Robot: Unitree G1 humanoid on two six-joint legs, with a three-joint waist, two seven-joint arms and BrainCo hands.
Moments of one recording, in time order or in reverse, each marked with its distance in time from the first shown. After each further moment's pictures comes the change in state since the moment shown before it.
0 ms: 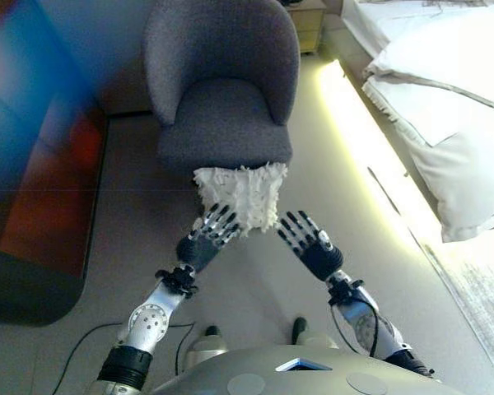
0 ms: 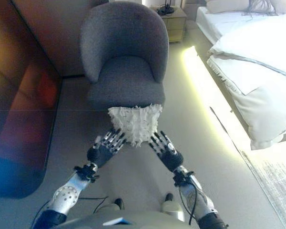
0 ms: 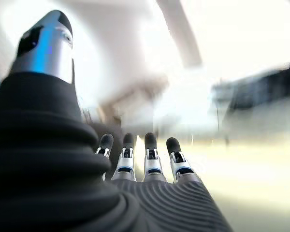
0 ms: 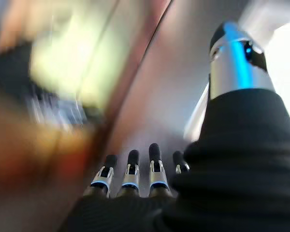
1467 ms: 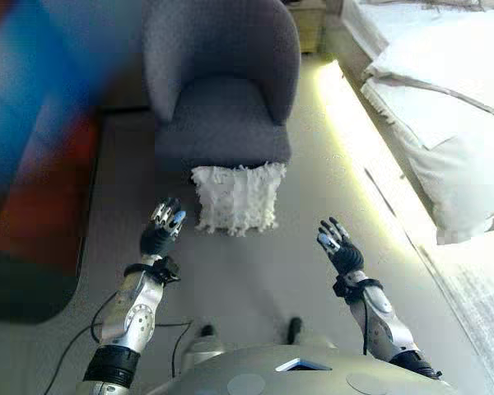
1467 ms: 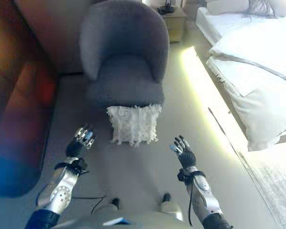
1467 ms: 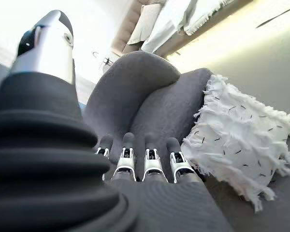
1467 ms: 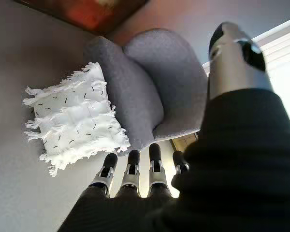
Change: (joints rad) left arm 0.004 0.142 0.074 -0.006 0.727 -0.431 0.564; right arm 0.023 -0.086 -0.072 0.058 -0.694 -0.265 -0.711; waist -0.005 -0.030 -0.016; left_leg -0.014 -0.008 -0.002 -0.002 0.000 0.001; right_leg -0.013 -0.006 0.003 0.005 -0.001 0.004
